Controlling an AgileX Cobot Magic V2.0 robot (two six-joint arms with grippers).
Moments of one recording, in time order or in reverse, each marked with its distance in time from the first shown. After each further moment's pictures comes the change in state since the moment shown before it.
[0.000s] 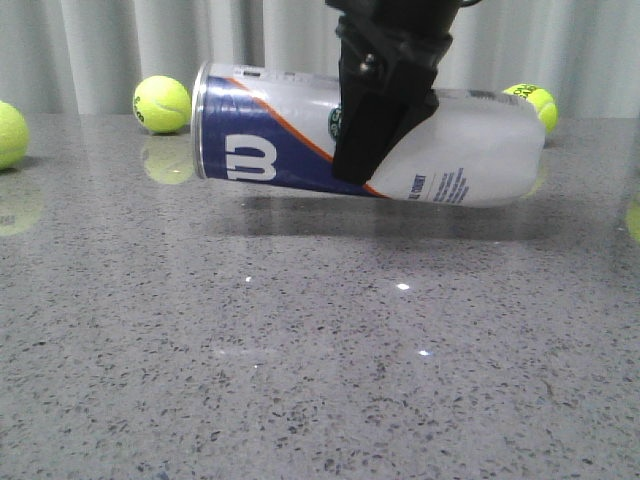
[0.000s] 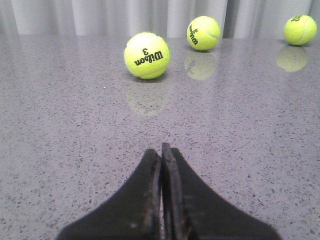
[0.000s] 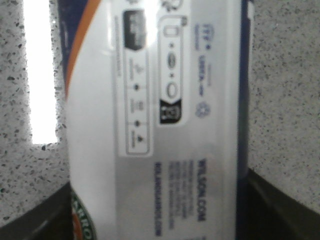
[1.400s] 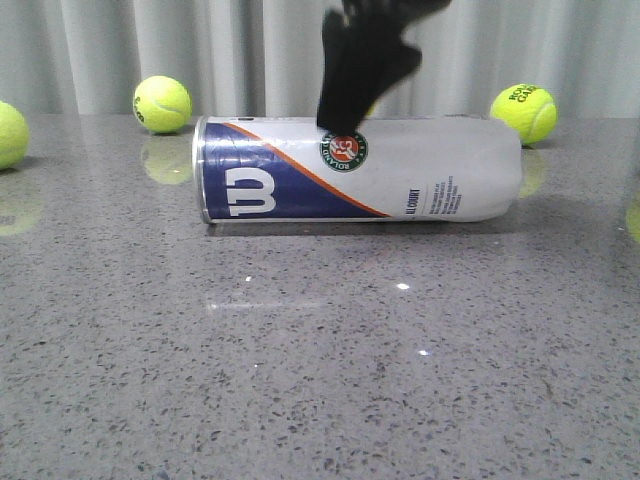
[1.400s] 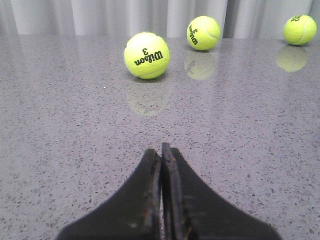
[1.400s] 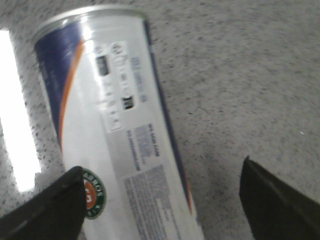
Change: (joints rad) left arm 0.000 0.000 0.000 0.000 0.000 0.000; right arm 0.010 -0.089 0.000 -0.077 -0.090 0.290
